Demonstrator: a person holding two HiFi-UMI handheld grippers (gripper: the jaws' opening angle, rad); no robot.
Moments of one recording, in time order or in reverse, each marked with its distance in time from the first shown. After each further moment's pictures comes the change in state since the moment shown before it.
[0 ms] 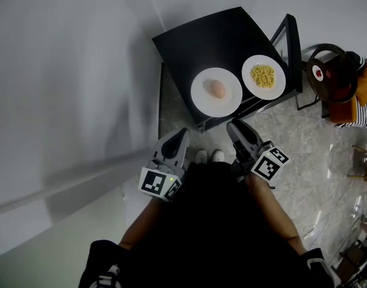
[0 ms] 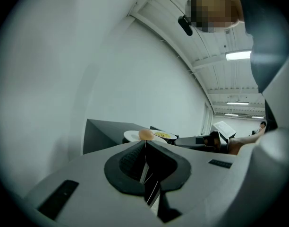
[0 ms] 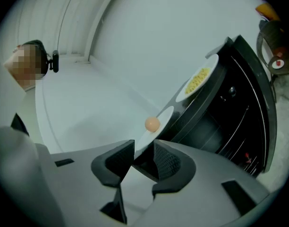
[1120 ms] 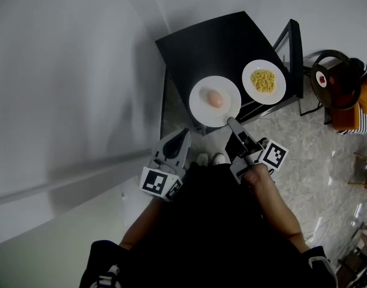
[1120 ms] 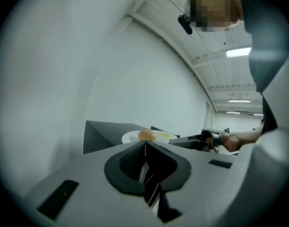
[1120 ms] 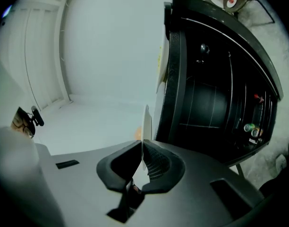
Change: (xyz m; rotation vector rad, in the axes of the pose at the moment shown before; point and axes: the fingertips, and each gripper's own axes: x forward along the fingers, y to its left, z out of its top) left arm 0.006 -0.007 0.009 0.017 -0.002 0.023; right arm 0.016 -0.009 0.011 0.522 -0.040 0.101
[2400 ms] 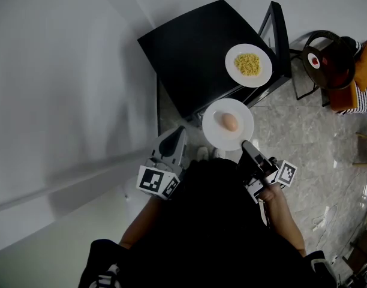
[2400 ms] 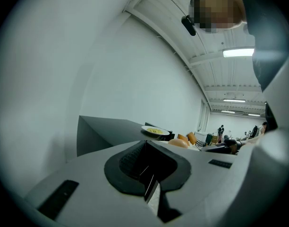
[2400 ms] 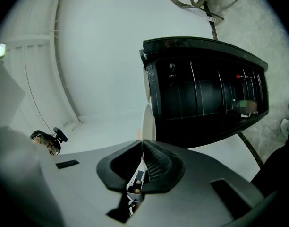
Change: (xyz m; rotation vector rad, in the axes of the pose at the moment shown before) left arm 0.003 -0.019 -0.019 -0.016 0.038 -0.054; right arm -0.126 -0.010 -0.020 0.225 -0.090 0.100
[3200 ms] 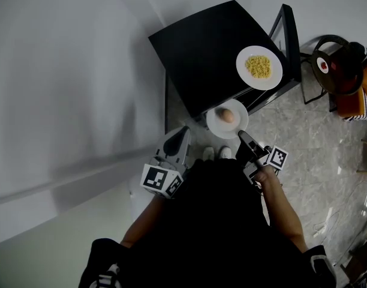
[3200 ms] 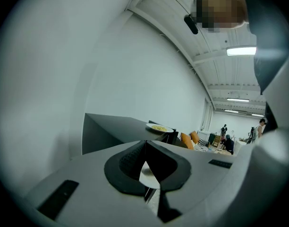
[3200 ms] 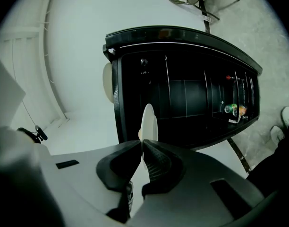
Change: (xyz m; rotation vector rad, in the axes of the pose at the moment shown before) left arm -0.012 0.005 -0.002 -0.011 0.024 0.040; right arm 0.015 -0.104 0.014 -0.008 0.050 -0.114
